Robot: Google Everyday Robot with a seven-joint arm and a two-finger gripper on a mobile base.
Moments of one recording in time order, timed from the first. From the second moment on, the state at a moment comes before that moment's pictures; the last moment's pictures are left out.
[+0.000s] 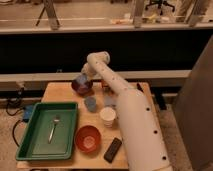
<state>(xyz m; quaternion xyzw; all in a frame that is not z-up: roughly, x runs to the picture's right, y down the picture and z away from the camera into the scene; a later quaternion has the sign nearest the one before) -0.134 -0.099 1.009 -0.05 -0.24 -0.30 0.92</state>
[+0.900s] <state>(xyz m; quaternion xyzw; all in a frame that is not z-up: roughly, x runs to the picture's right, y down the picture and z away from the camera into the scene) -0.170 -0.066 1.022 -0.09 -0.26 -0.35 0.90</state>
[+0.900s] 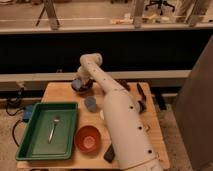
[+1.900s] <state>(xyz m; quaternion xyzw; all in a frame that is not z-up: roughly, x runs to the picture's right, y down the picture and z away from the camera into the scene) -0.125 -0.071 0.996 -0.10 -0.23 -0.34 0.91</state>
